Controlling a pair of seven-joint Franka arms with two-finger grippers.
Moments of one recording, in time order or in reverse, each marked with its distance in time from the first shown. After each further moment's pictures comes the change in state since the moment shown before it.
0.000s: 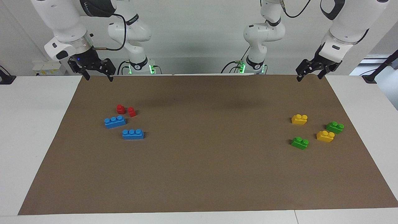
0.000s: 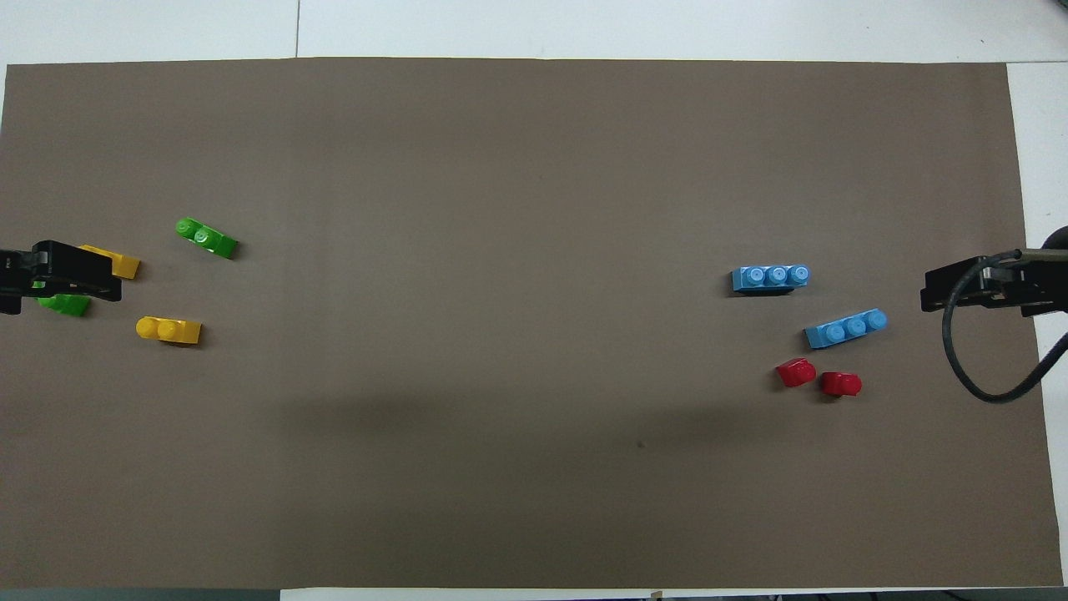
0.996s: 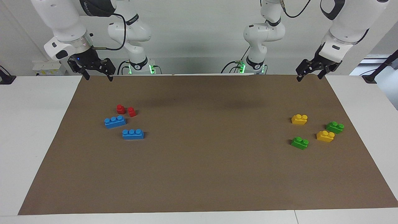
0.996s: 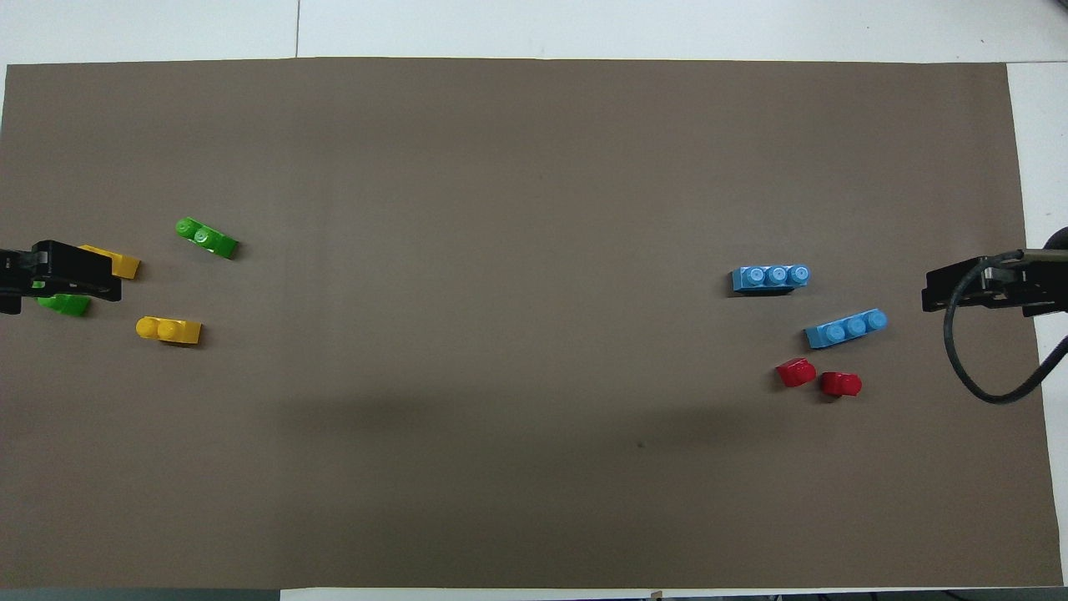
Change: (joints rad) left arm 0.000 0.000 0.000 0.000 0.000 0.001 0.000; right arm 0.000 -0.002 -0.001 0.000 0.000 0.001 0.000
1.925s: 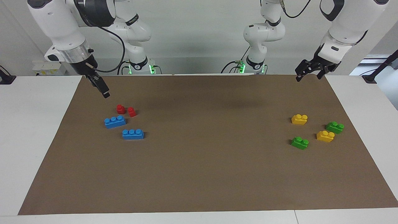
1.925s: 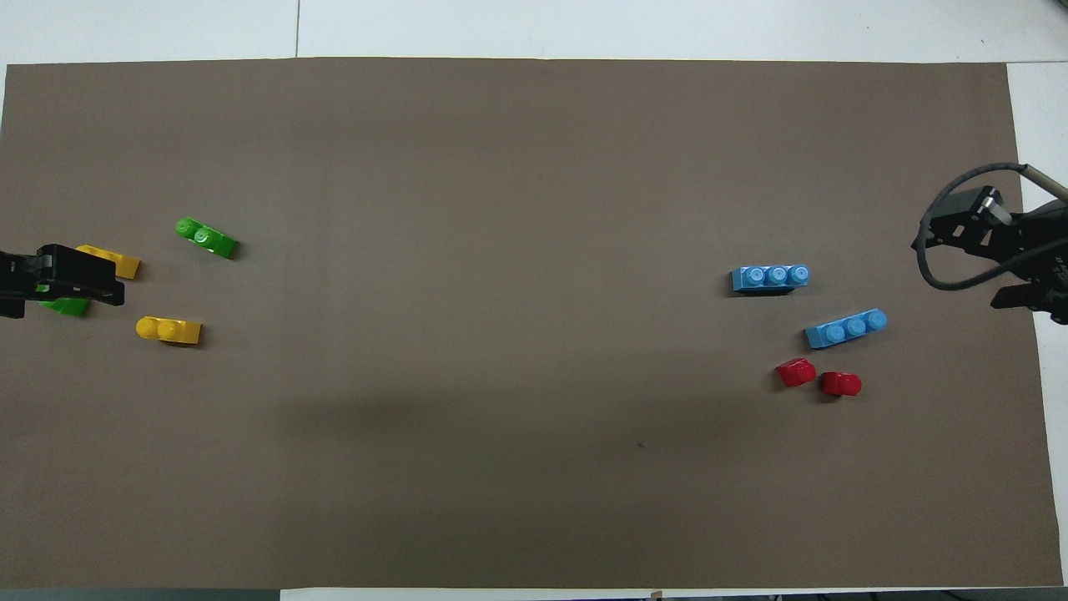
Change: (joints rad) left arm 0.000 0.000 0.001 -0.007 -0.001 -0.008 -0.008; right arm -0.023 0.052 -0.006 -0.045 0.100 0.199 0.820
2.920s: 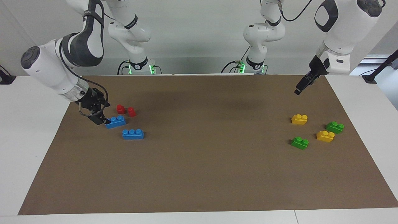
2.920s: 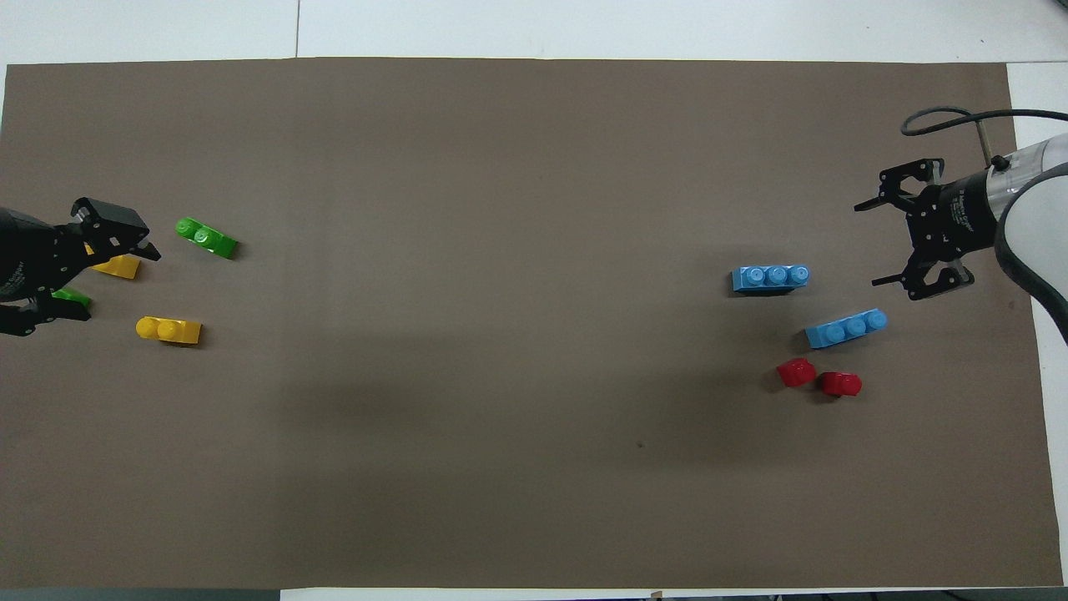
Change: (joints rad) left arm 0.016 0.008 0.006 -0.154 -0.057 0.227 -0.553; right arm -0.093 0.246 -0.004 -0.036 0.226 0.150 0.296
